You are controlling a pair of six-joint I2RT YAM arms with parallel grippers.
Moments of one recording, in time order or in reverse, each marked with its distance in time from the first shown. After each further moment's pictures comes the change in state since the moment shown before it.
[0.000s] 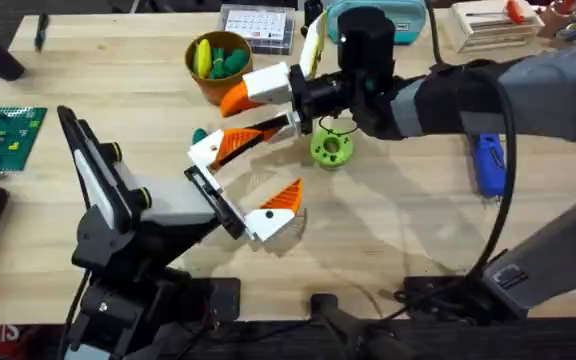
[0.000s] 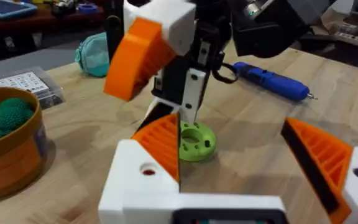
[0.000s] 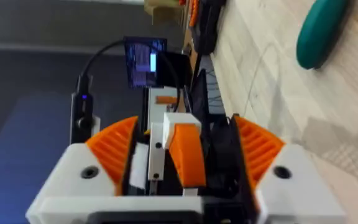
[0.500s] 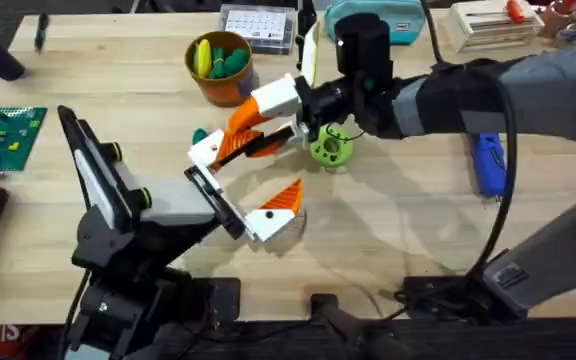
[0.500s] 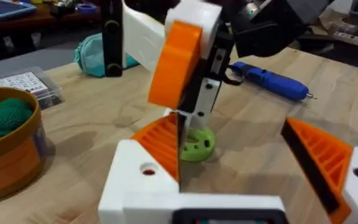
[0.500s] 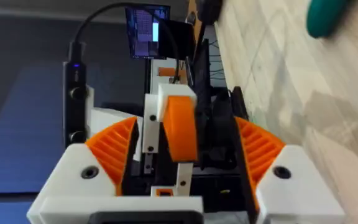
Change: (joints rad) left arm 0.000 0.000 0.000 -0.001 0.002 0.000; right arm -0.010 0.000 0.000 -0.128 -0.136 -0.145
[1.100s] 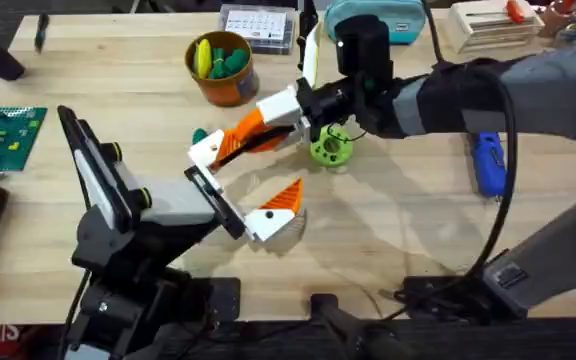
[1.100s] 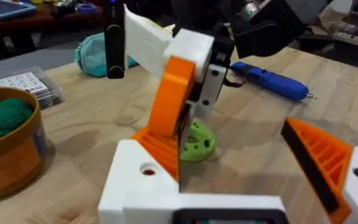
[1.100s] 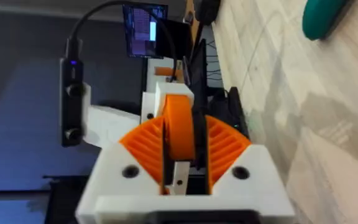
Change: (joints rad) left arm 0.000 0.000 0.000 0.000 0.000 0.000; right arm -0.004 0.001 0.000 -0.033 0.001 -0.044
